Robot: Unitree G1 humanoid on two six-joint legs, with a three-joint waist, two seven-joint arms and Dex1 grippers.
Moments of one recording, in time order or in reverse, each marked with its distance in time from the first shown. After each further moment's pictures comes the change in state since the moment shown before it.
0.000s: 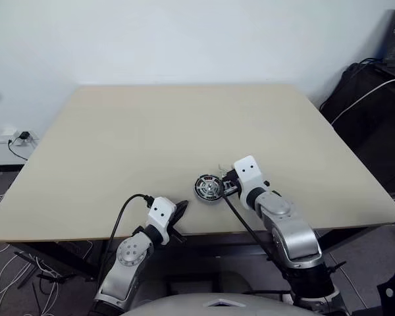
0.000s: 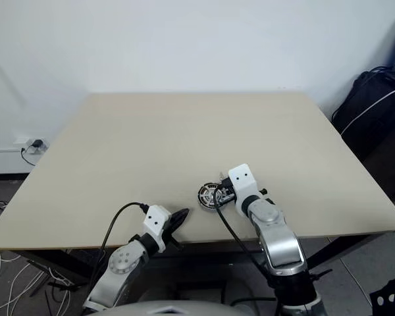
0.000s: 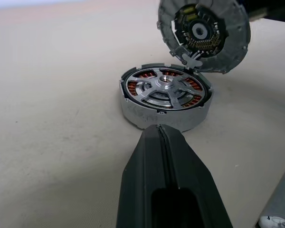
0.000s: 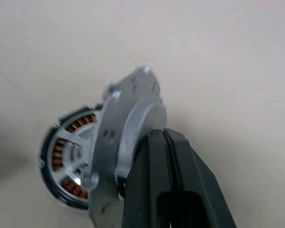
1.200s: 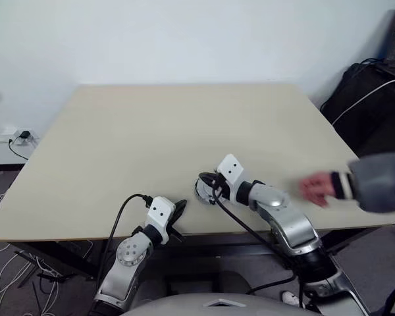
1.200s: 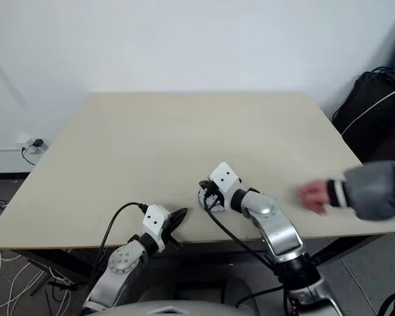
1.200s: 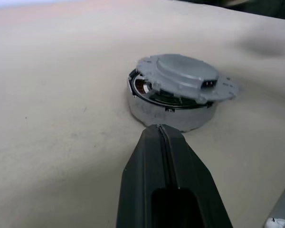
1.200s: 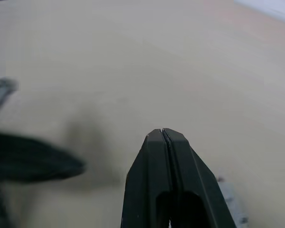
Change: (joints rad) left arm 0.003 0.000 0.001 0.000 0.000 0.002 0.021; right arm -0.042 -0.181 0.091 0.105 0.186 -0.368 0.372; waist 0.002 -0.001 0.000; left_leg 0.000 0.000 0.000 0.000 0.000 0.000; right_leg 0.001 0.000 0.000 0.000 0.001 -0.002
